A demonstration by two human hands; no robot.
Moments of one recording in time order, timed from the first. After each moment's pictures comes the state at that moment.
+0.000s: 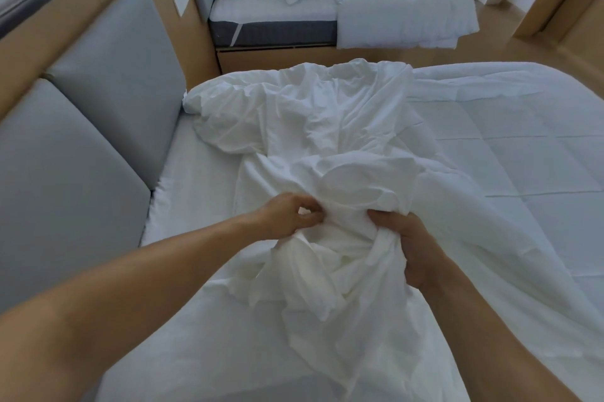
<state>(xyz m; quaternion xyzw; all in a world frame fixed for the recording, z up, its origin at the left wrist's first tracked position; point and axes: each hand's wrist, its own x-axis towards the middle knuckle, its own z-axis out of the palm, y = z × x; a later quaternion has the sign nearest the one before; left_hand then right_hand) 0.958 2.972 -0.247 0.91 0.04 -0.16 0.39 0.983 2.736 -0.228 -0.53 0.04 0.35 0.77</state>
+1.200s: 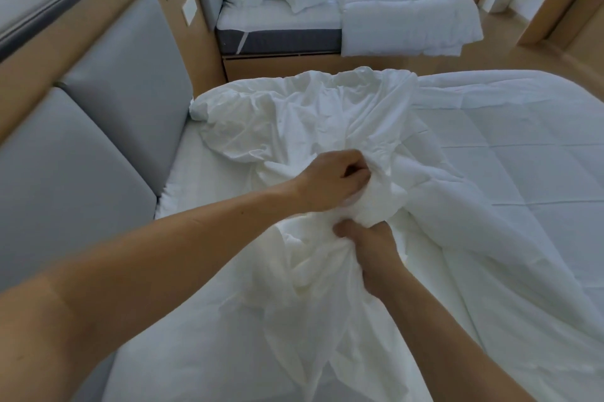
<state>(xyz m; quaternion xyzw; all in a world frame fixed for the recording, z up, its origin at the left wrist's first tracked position) 0.991 2.932 -0.168 0.91 -0.04 0.02 0.41 0.958 2.796 -0.226 -0.61 0.05 0.23 0.75</state>
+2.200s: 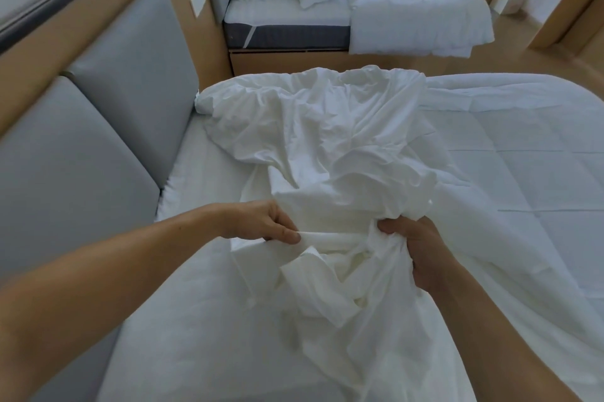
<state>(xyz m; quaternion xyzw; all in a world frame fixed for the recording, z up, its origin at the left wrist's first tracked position) 0.937 3.032 -0.226 0.80 0.04 -0.34 0.49 0.997 2.744 -0.227 -0.61 0.05 0.28 0.74</state>
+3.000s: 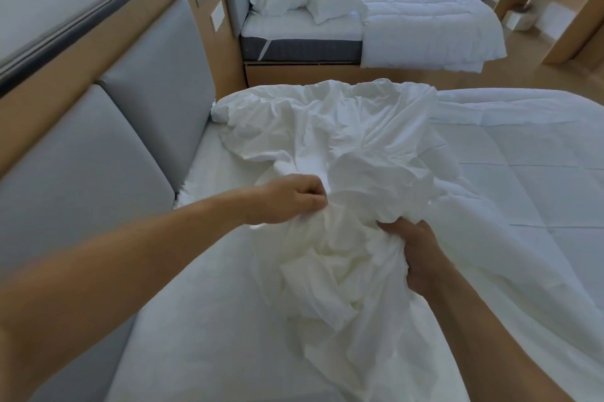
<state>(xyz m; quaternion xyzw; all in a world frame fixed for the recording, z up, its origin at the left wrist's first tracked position) 0.939 3.002 -0.161 0.86 0.05 -0.16 0.48 0.980 2.766 -0.212 -0.53 -0.01 0.30 0.79</state>
